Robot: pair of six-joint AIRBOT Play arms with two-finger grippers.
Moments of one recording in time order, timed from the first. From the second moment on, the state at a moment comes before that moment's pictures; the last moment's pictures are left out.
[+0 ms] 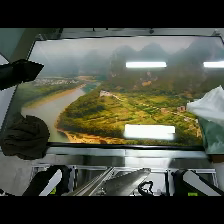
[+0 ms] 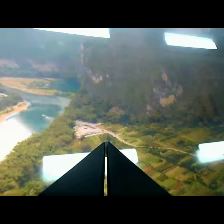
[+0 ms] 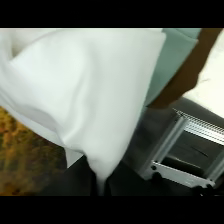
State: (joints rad) left arm 0.16 -0.89 1.38 -2.15 1.18 1.75; right arm -0.68 -1.18 1.50 1.48 -1.83 -1.11
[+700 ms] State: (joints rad) left arm 0.16 -0.89 1.38 -2.15 1.18 1.76; right arm -0.70 -1.20 1.38 1.57 -1.65 -1.17
